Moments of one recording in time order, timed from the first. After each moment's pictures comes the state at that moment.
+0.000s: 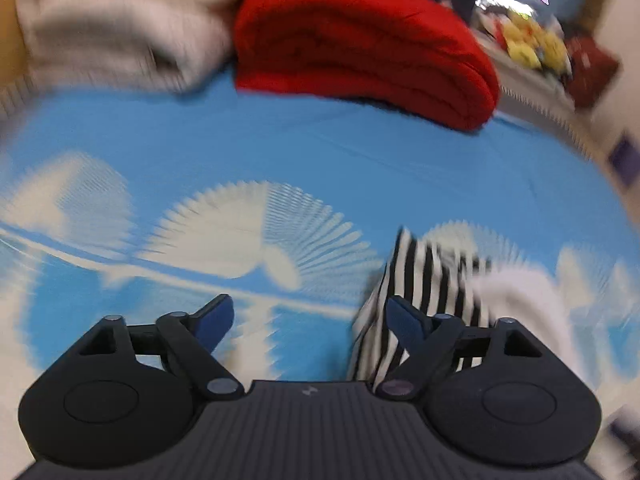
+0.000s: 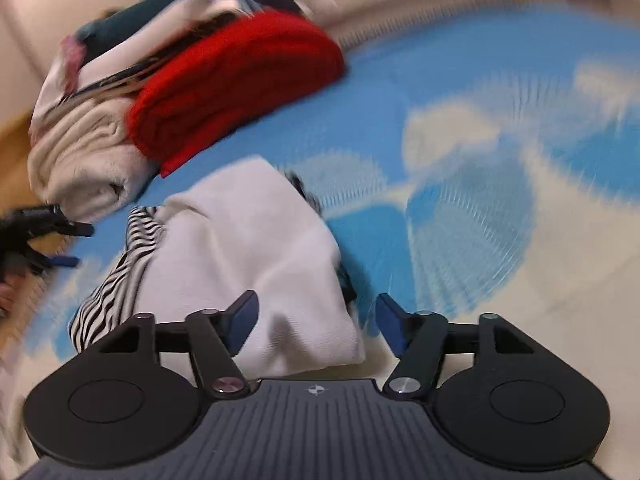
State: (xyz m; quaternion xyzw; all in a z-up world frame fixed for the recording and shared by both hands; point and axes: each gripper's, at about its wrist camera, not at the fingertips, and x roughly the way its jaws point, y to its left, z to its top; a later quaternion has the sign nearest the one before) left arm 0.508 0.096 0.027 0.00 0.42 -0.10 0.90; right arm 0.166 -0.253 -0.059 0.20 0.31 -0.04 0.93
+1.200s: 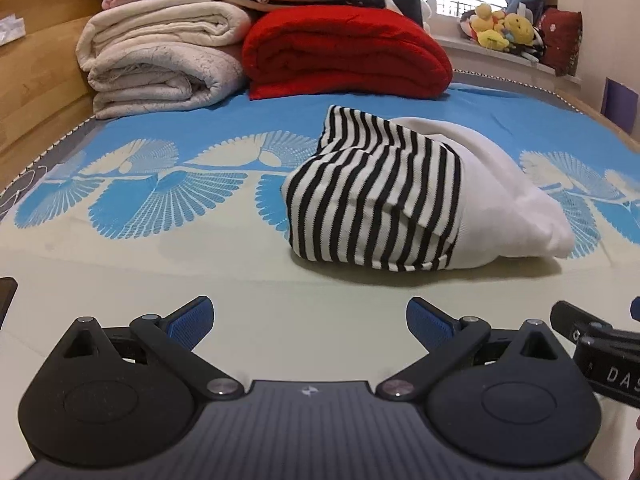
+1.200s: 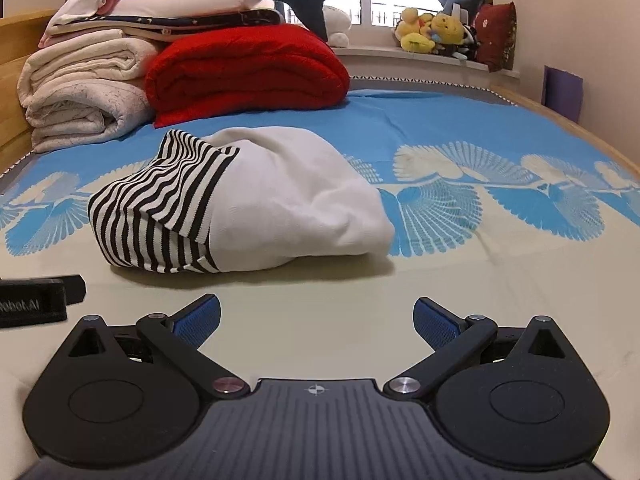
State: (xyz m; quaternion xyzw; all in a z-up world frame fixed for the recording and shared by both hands) left arm 0.244 0.033 -0.041 0.05 0.34 -0.05 0.94; right arm 0.081 -0.121 -0.065 0.07 0.32 -0.12 0.94
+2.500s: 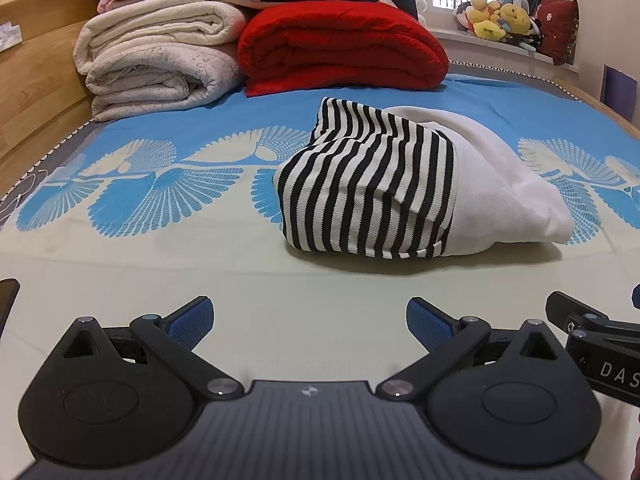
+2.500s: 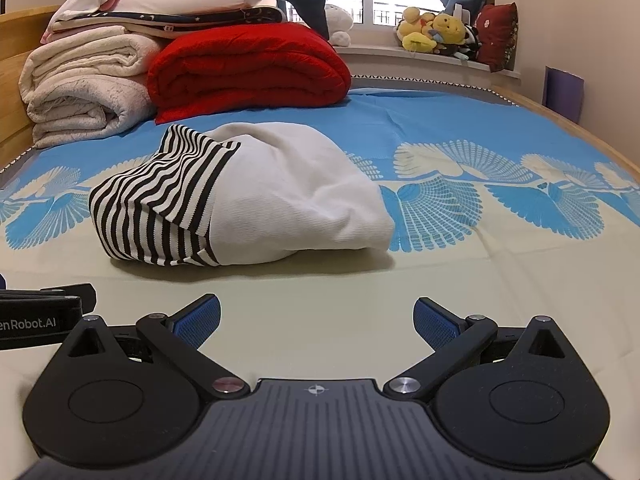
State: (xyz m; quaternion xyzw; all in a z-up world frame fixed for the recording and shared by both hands) left arm 0.240 0.028 -0.046 0.06 0.35 -0.05 0.93; right arm 0.076 -0.118 -0.068 0.06 0.32 -0.12 0.94
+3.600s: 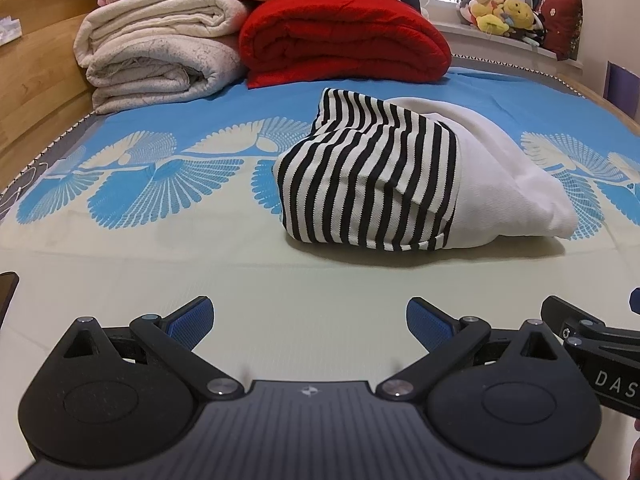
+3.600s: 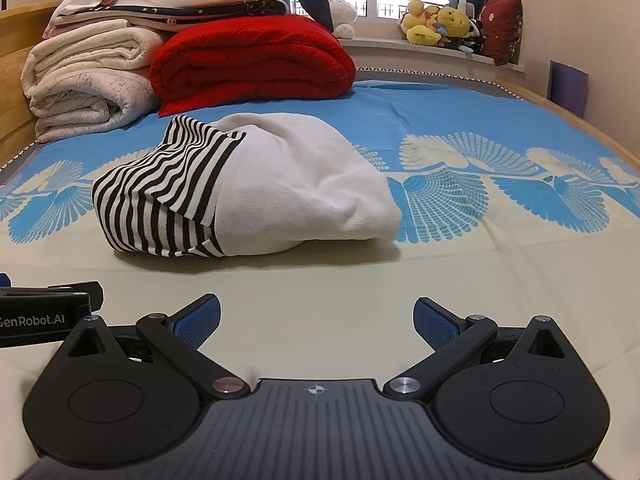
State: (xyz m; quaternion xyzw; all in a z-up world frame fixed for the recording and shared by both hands) left arm 0.242 0.026 -0.051 0.06 0.36 -0.04 0.93; right arm 0.078 -0.115 -0.072 0.07 0.33 -0.12 0.93
